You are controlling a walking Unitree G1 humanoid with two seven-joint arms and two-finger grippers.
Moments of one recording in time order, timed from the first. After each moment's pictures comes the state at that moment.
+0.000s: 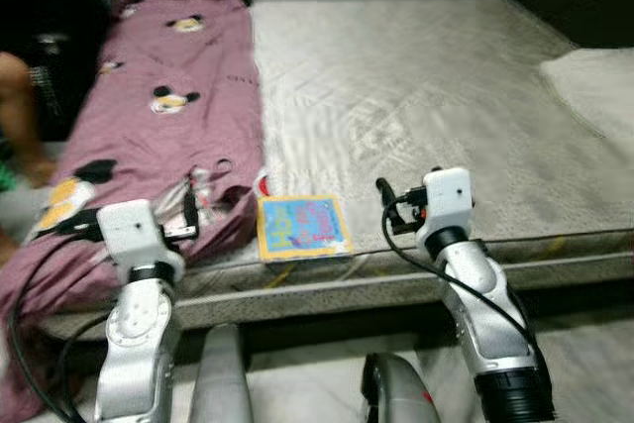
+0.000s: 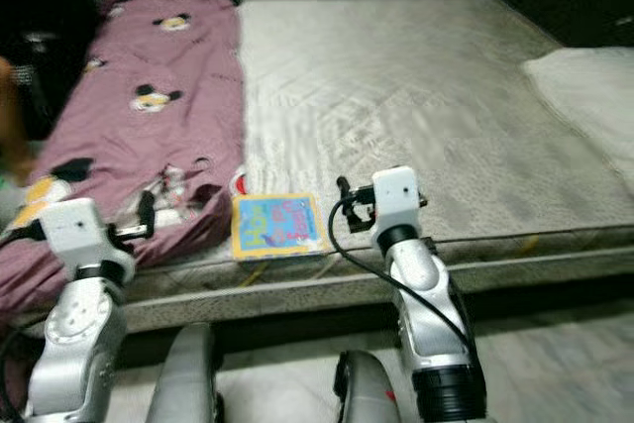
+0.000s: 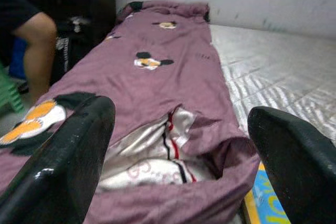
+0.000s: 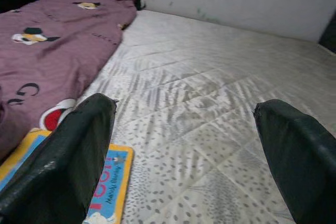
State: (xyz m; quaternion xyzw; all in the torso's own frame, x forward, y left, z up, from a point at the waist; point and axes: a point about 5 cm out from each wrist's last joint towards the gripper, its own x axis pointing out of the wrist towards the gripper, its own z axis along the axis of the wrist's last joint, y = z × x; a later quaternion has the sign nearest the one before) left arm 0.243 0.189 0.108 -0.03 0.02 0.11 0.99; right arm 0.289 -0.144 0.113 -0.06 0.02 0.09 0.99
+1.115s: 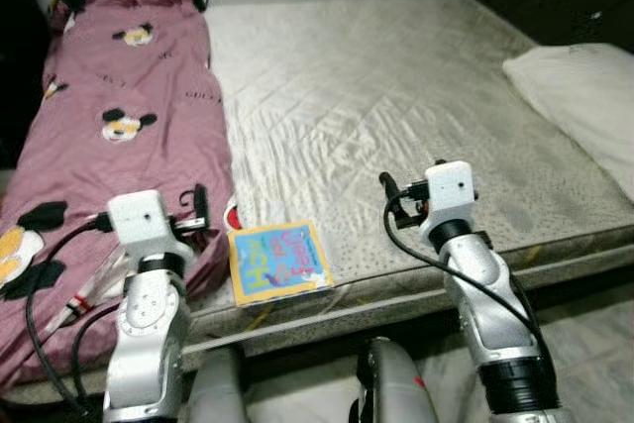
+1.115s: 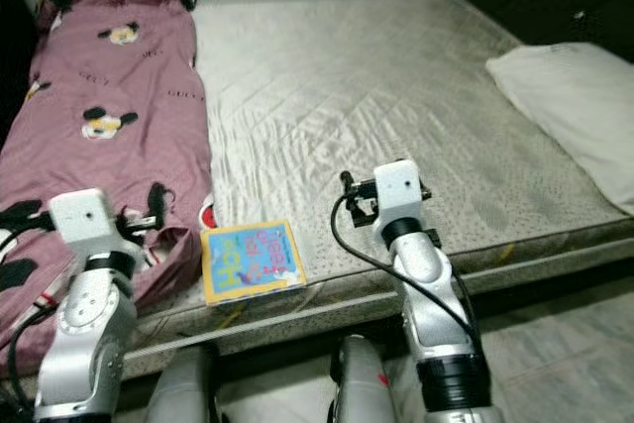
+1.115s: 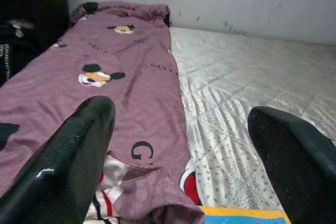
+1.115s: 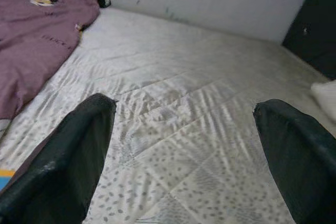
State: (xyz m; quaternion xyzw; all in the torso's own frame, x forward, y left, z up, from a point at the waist) left arm 0.251 0.180 0.114 -0.04 0.01 0.10 0.99; right arm 0.293 -0.147 0.115 -0.09 0.01 0.09 0.99
